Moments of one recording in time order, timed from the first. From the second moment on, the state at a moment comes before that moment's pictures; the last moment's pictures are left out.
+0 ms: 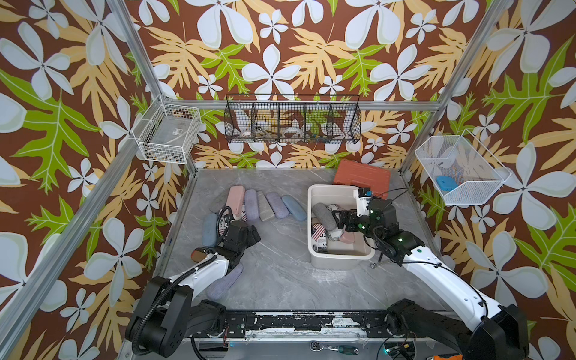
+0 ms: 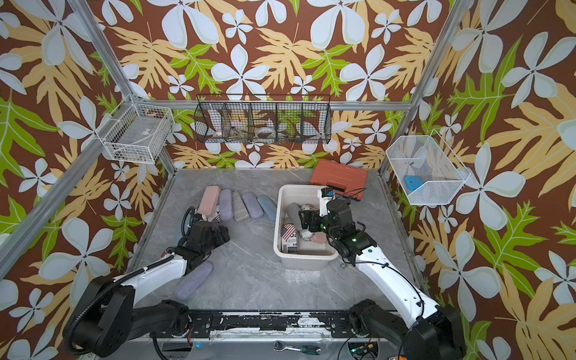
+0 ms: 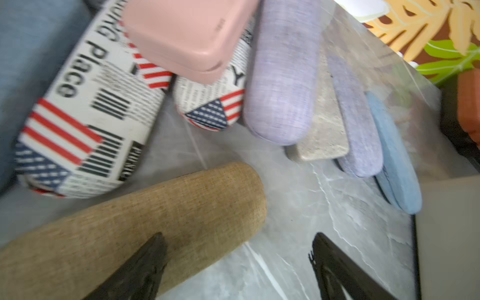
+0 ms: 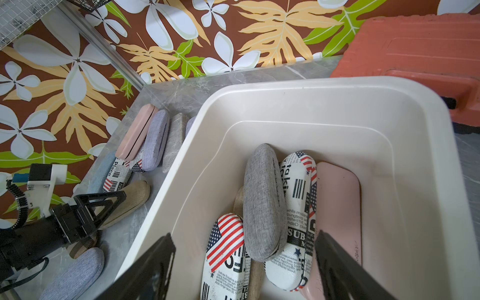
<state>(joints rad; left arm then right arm) -0.37 1.26 0.46 0.08 -0.20 -0.72 0.42 1.09 0.82 -0.22 -0.09 0.37</state>
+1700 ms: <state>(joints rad) -0.55 1.30 0.47 0.17 -0.23 -0.89 0.42 1.02 0.82 -0.25 -0.11 0.36</state>
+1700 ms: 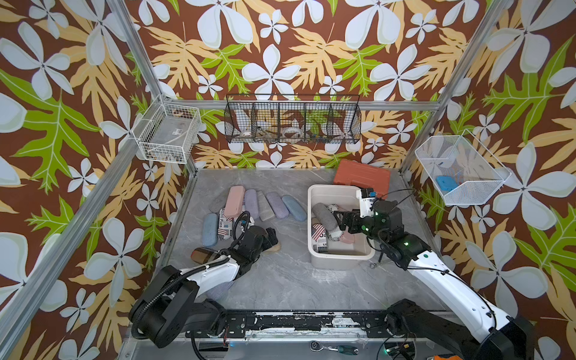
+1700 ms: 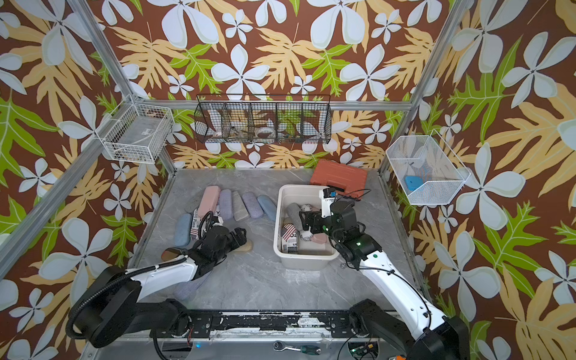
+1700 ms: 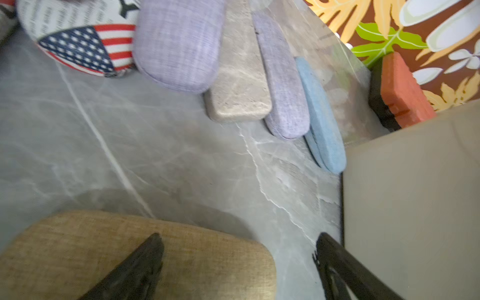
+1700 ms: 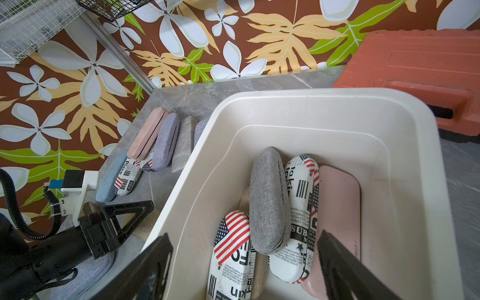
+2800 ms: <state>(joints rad) -0.37 1.42 0.61 0.01 -0.17 -0.61 0.42 1.04 0.84 -0.26 -0.12 0.36</state>
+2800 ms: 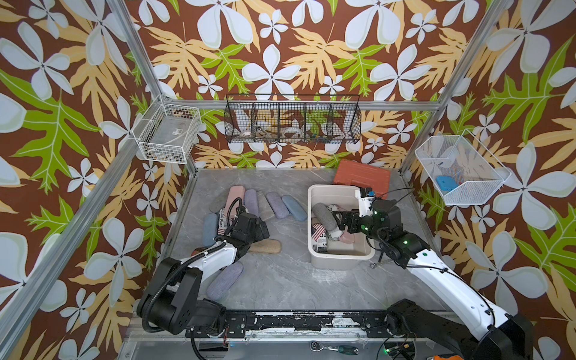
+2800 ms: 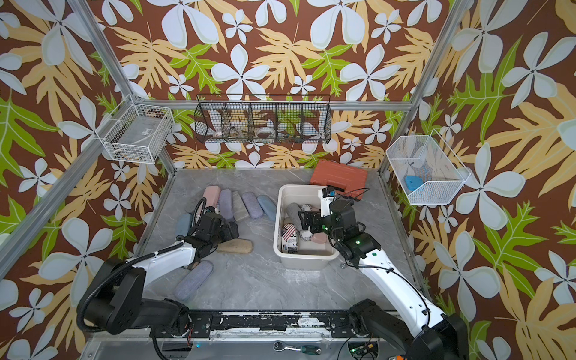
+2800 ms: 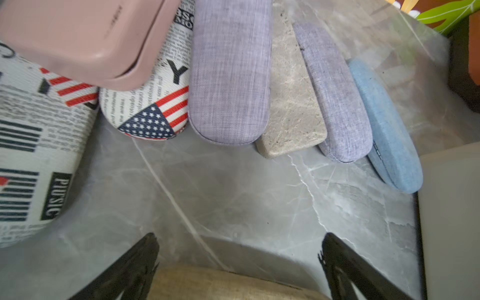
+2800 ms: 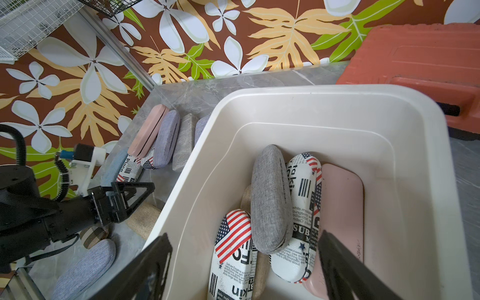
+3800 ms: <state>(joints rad) -0.50 1.33 0.62 -0.16 -0.18 -0.74 0.42 1.01 0.86 -0.26 -0.18 0.37</state>
